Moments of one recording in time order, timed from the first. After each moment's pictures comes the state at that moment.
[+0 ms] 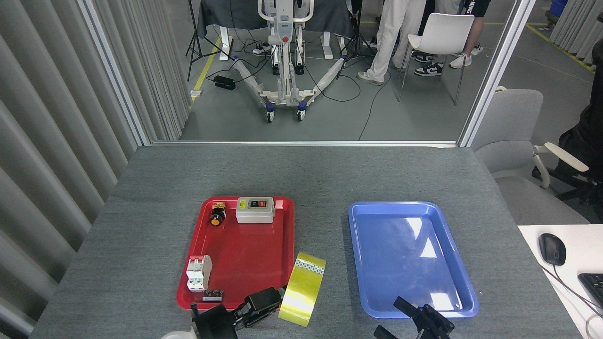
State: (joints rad) left arm -0.02 0.00 -0.11 -1.58 -0.12 -0.20 -0.92; right arm 0.11 -0.53 0.39 -1.60 0.75 -0.66 -0.14
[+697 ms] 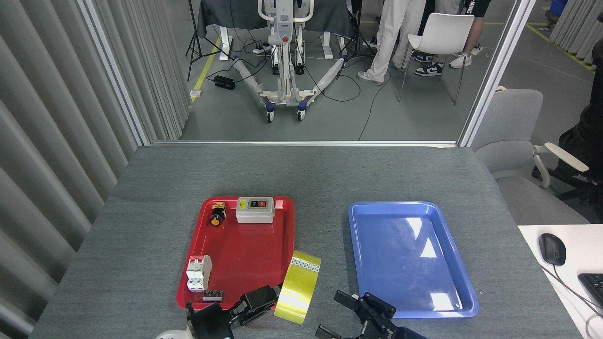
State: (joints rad) left arm -0.02 0.01 -0.09 -1.58 -0.13 -0.20 -0.91; right arm 0.00 -0.33 0.46 -1.66 0.84 -0.66 0.03
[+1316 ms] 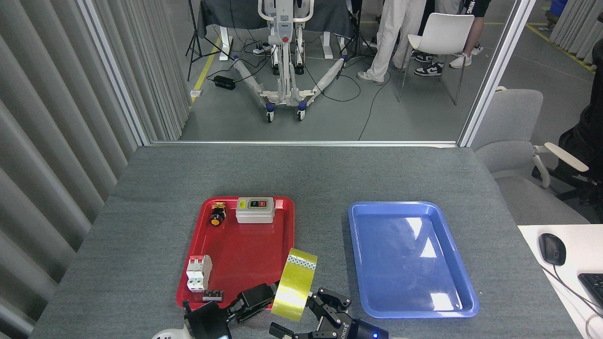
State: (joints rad) left arm -0.03 0.01 -0.08 -1.58 -0.13 -0.20 -0.91; right arm -0.10 -0.25 0.61 -1.65 0.91 -0.56 0.07
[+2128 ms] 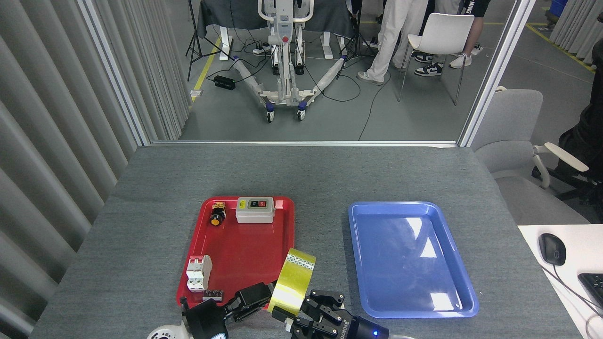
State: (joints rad) left arm -0.05 0.02 -0.06 -1.54 -0.13 -0.22 -0.94; right arm -0.11 -0.25 0.61 -1.65 0.91 -0.56 0.07
